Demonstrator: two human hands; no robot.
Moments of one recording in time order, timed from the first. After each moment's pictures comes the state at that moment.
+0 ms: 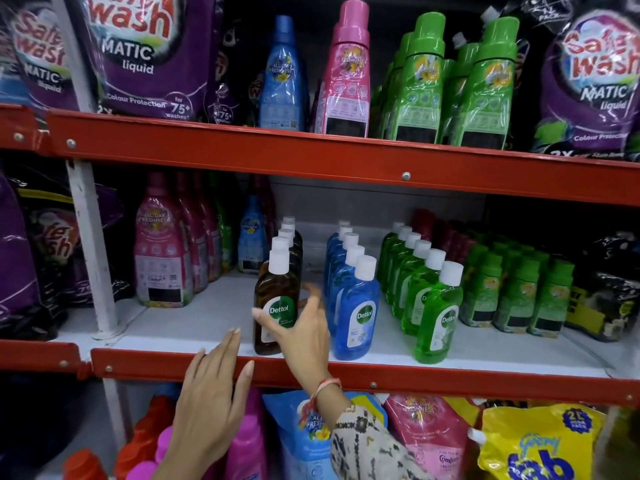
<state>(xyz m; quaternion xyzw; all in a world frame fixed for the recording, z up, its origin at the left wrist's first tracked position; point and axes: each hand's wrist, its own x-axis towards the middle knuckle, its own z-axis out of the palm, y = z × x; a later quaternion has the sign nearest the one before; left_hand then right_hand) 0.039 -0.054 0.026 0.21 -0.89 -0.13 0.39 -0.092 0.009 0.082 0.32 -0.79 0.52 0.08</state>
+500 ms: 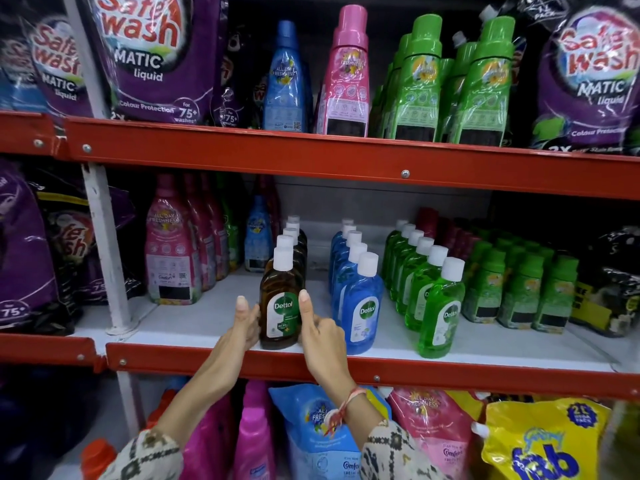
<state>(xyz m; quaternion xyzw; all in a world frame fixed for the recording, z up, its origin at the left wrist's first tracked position) 0.011 -0.076 0.073 0.18 -0.74 -0.59 0.25 -0.088 0.037 0.085 0.31 -0.77 0.55 0.01</state>
